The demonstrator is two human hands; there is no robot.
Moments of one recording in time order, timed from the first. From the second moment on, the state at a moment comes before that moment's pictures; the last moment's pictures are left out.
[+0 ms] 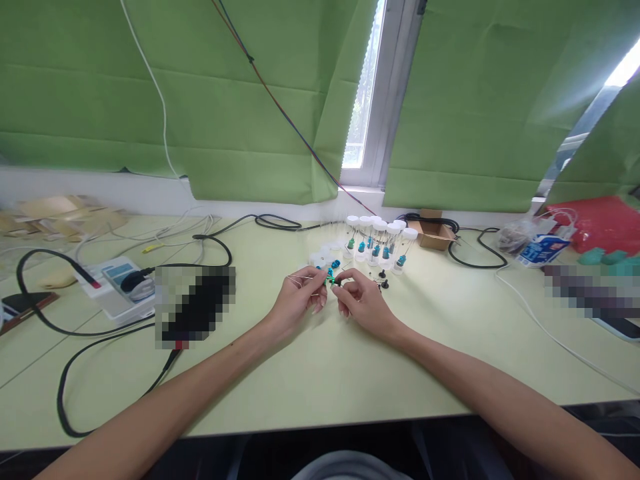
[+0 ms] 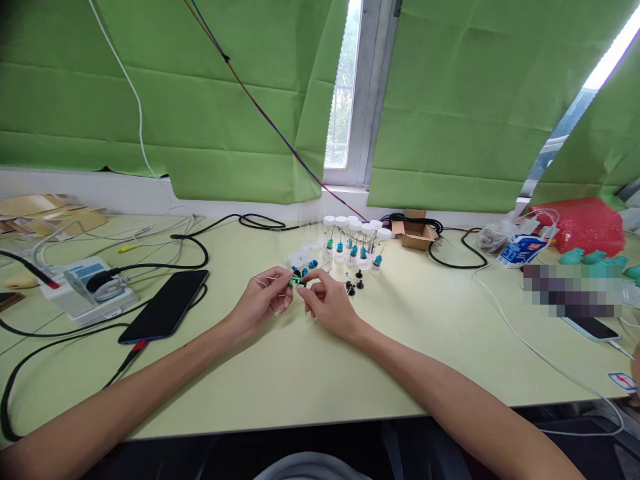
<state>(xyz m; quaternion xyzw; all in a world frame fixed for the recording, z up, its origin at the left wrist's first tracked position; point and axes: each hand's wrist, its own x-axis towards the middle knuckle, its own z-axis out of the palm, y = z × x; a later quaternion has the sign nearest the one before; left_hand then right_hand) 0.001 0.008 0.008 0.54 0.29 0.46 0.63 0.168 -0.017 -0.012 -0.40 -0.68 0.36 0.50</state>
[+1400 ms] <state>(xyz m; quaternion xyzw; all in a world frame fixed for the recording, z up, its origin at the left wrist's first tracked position) 0.002 0.008 0.008 0.56 0.30 0.46 0.62 0.169 -0.016 -0.010 -0.40 -0.68 0.35 0.51</state>
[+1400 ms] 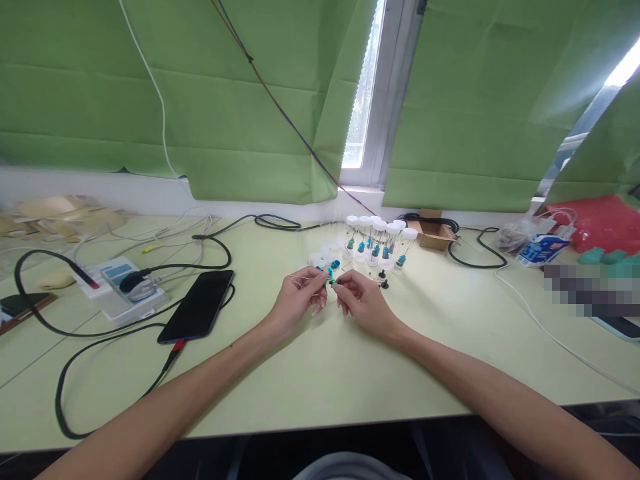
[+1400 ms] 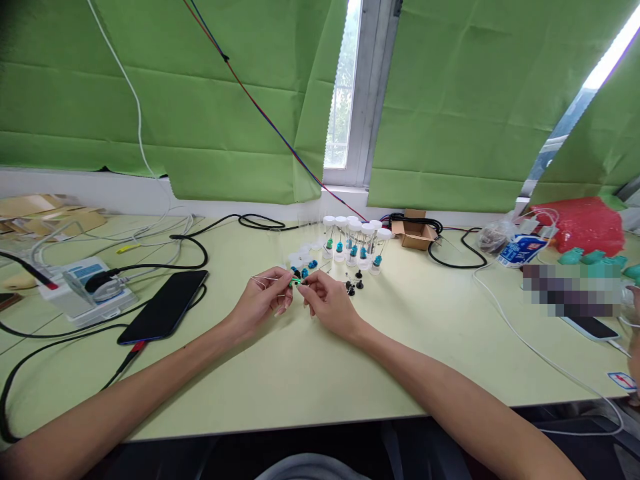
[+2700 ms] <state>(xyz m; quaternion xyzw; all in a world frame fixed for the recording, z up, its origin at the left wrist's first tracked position) 0.002 0.008 0.006 0.57 0.30 0.45 0.62 0.168 -0.017 -0.010 -0.41 -0.69 0.35 0.49</state>
